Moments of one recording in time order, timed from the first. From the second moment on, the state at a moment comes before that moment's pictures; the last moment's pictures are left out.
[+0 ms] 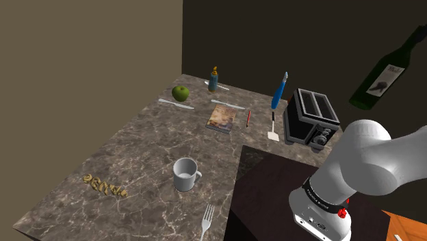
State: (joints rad) arm 0.22 -0.81 -0.87 -1.51 -0.63 1.14 -0.81
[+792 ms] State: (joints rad) arm 0.20 -0.89 -0.91 -1.67 -0.68 1.25 -0.80
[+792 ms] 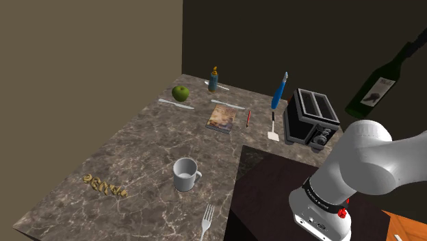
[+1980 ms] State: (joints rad) arm 0.11 -1.03 -0.96 -1.97 -0.77 1.42 -0.75
